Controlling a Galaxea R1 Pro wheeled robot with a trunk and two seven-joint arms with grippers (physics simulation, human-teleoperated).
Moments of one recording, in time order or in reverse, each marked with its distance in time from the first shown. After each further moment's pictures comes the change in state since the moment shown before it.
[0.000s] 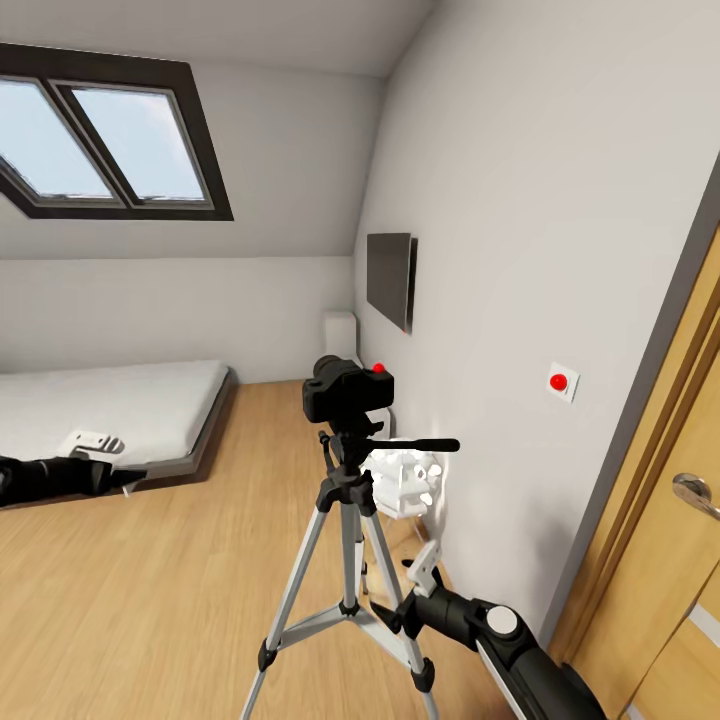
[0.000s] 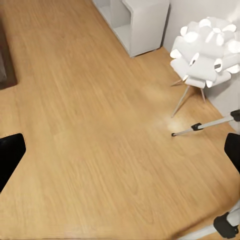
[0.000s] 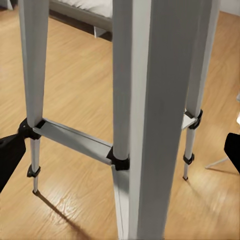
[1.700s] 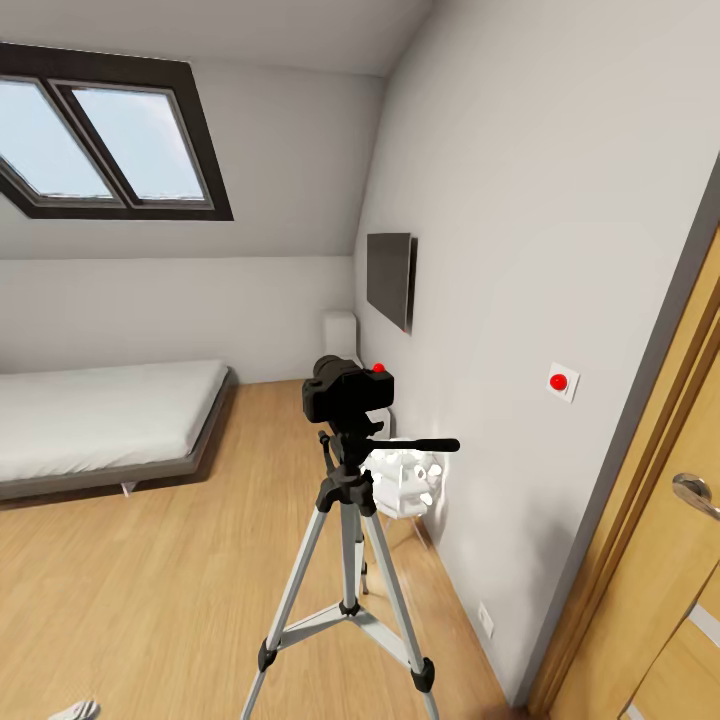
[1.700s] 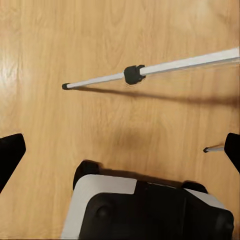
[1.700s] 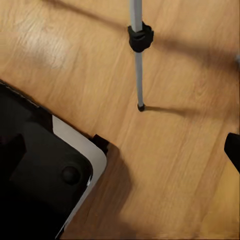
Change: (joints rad) left arm 0.253 -0.169 0.248 1.047 0.014 -0.501 0.196; right arm 0.247 -0.164 -0.011 0.535 0.057 -0.061 -0.224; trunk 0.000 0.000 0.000
